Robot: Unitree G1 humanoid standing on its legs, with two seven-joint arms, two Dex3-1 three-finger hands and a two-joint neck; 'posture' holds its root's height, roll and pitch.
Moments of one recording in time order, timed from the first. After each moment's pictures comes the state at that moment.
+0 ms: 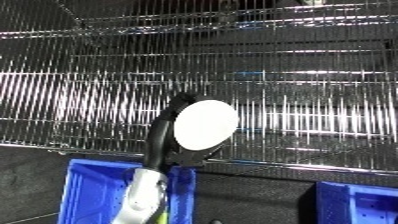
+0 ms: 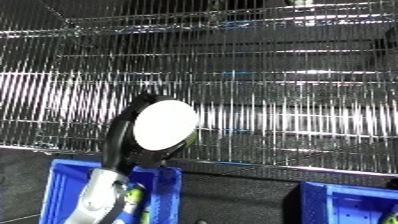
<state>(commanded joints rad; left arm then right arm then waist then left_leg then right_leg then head) -0.78 0.43 -0.36 0.79 -0.59 -0.44 0.11 -0.52 -0.36 0.47 1.11 0.75 -0.05 0.17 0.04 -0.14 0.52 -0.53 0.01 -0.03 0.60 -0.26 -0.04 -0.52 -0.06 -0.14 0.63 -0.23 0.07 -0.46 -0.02</state>
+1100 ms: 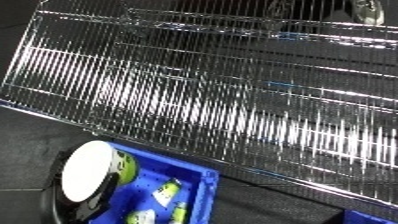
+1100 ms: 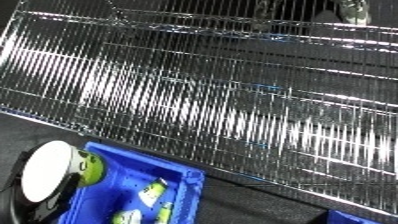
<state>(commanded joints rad) -0.33 0.47 0.00 0.66 -0.97 -0.56 0.17 -0.34 -0.37 0.33 1.16 0.83 -0.15 0.17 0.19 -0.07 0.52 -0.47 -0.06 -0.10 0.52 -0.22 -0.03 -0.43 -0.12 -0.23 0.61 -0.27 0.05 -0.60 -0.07</state>
